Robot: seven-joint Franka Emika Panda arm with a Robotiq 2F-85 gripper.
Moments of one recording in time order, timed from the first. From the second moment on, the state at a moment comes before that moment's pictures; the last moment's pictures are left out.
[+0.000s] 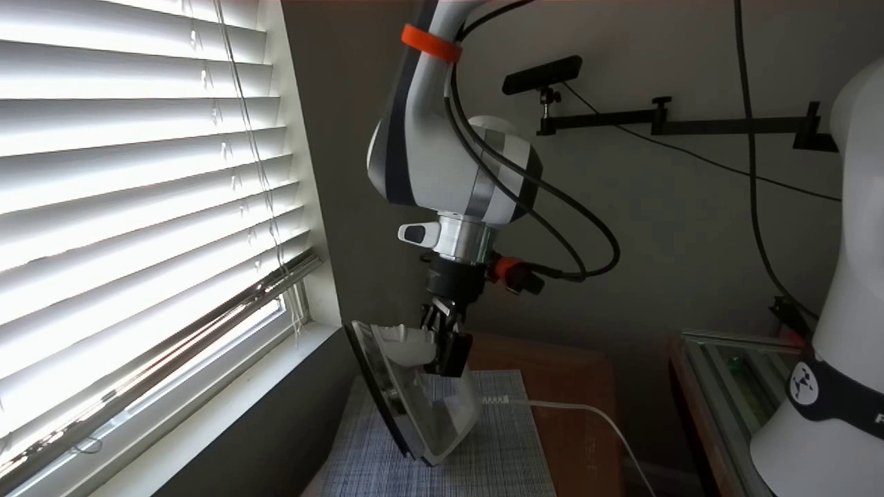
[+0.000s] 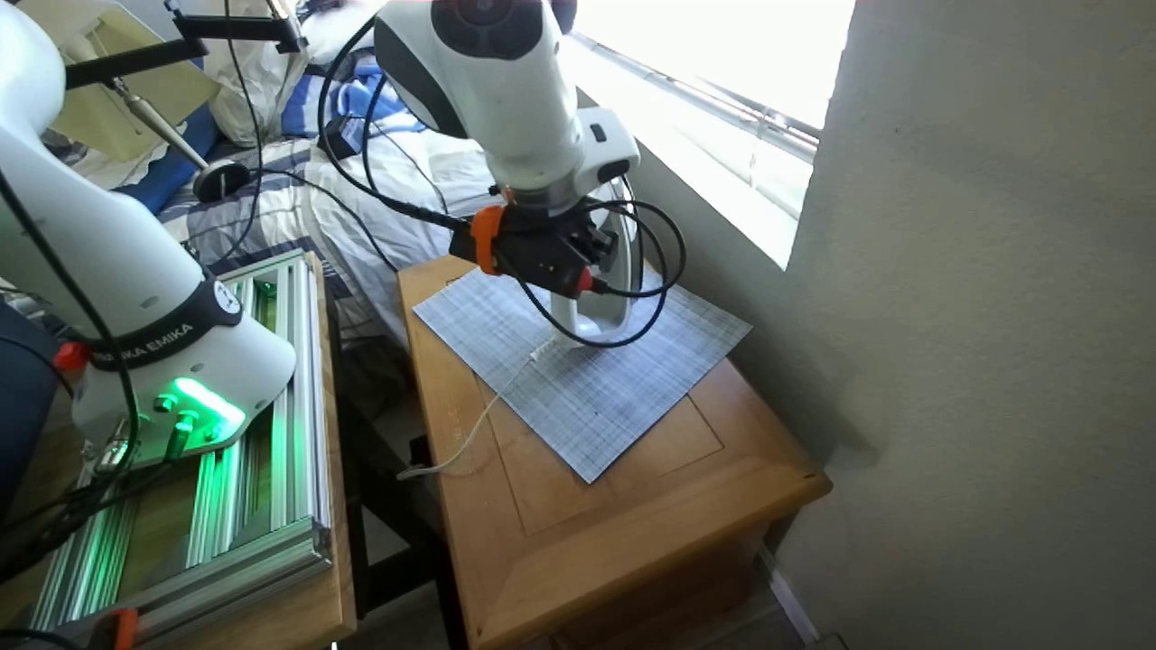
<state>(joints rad) -0.02 0.21 -0.12 -2.59 1.17 2.70 -1.92</state>
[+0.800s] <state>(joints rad) 0.08 0.13 -0.18 -2.70 0.55 2.87 -1.51</state>
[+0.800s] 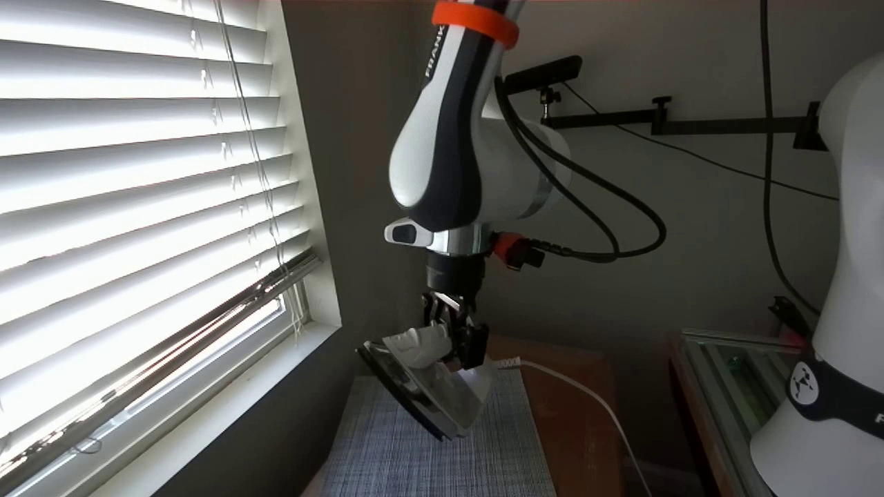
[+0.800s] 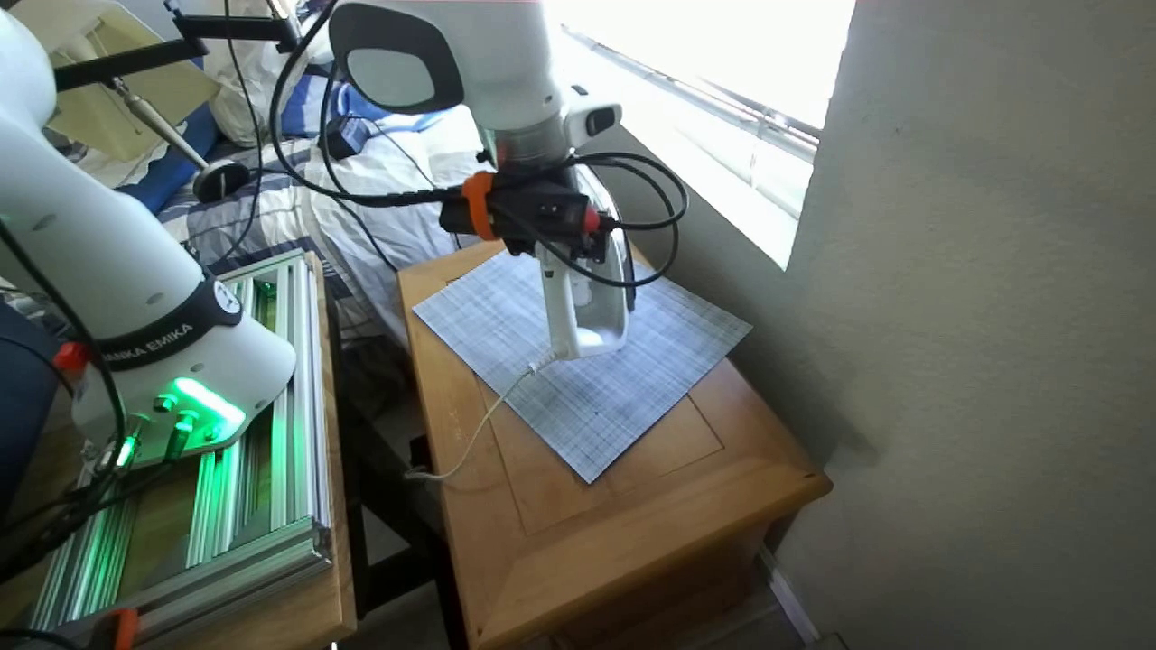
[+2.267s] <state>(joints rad) 0.19 0.10 -0.30 -2.59 -0.51 2.52 -0.82</state>
